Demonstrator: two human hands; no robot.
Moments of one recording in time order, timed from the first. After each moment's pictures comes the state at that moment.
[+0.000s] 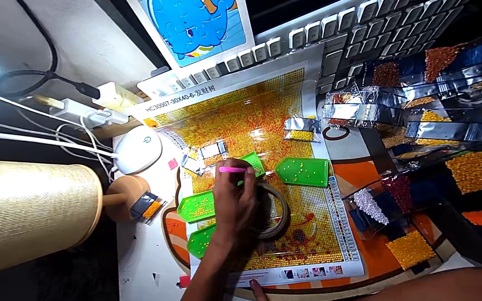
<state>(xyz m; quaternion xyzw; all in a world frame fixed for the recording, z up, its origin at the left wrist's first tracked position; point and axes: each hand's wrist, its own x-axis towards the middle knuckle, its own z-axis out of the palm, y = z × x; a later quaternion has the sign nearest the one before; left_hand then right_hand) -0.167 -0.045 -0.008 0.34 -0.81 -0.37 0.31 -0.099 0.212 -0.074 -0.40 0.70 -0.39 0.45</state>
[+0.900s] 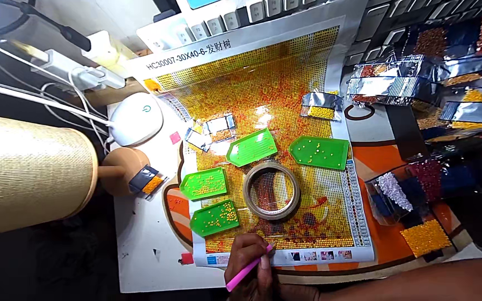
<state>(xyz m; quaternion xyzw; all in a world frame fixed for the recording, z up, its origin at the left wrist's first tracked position) -0.023 0.095 -0.057 0.31 -0.70 -0.50 0.39 -0.127 0.233 -0.084 -0.35 0.57 -0.54 0.52</state>
